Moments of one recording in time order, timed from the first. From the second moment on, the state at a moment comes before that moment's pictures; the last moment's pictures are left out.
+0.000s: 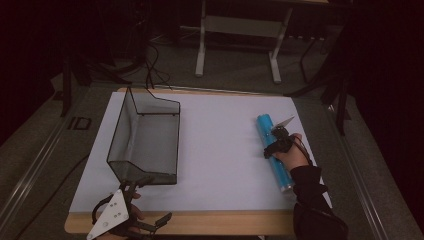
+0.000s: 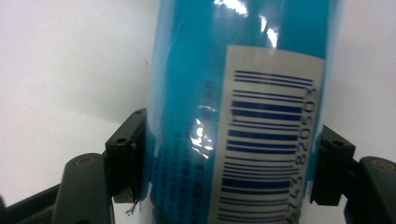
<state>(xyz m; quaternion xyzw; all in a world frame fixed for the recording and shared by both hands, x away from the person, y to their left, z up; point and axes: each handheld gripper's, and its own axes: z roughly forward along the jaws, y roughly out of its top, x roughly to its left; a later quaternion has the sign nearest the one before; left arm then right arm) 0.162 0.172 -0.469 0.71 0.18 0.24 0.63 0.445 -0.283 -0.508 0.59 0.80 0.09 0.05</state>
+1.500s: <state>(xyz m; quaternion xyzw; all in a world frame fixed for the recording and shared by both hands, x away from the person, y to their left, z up) 0.162 0.171 -0.469 0.72 0.18 0.25 0.63 0.417 -0.228 -0.399 0.54 0.71 0.43 0.09</state>
